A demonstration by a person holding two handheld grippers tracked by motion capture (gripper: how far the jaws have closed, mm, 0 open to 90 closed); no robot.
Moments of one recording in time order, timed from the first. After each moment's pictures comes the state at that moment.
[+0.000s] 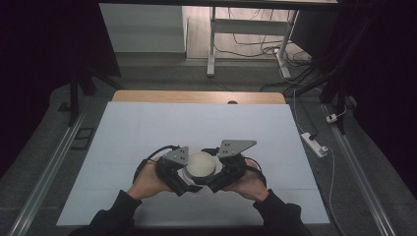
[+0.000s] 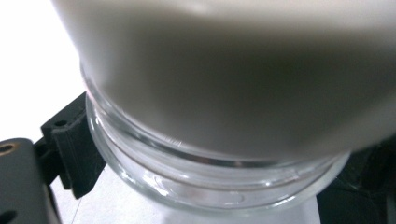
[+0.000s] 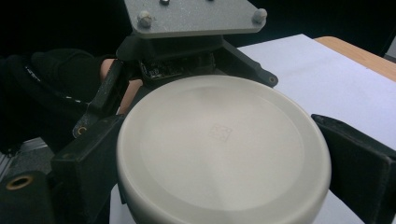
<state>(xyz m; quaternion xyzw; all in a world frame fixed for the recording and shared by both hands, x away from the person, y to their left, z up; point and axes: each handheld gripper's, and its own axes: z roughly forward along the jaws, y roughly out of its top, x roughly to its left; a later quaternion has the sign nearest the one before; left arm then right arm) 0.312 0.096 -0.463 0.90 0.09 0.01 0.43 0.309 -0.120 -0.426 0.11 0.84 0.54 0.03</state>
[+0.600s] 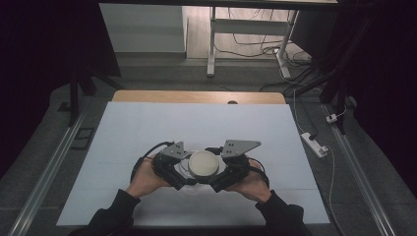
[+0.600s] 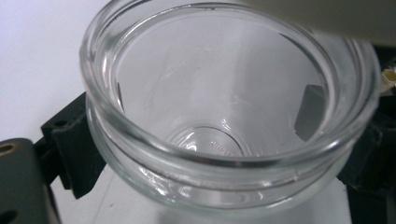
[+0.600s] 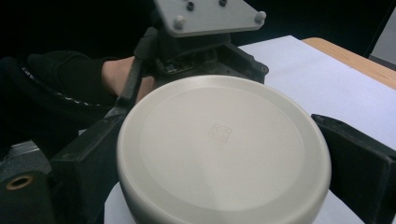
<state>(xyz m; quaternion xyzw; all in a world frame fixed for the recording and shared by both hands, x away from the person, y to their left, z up) 0.324 0.108 -0.470 0.89 0.14 0.04 0.43 0.307 -0.127 -0.423 0.12 0.83 0.54 0.04</state>
